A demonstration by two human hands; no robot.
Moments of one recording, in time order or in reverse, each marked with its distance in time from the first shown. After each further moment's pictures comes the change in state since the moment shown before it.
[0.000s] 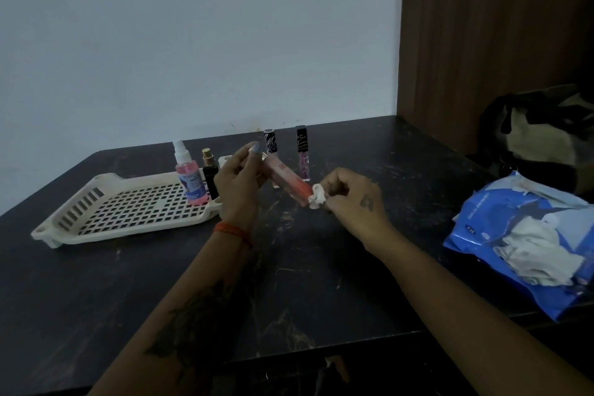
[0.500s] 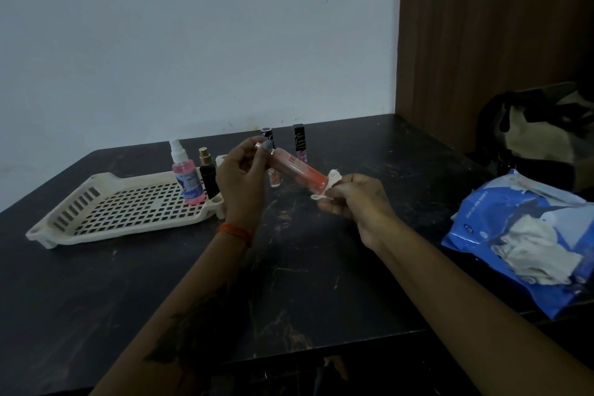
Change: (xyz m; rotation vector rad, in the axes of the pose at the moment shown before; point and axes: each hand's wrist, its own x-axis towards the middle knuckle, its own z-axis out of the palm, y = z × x) left_hand -0.011 0.010 0.008 0.298 -0.036 0.303; right_hand 0.004 -0.006 -0.007 0.517 0.030 0.467
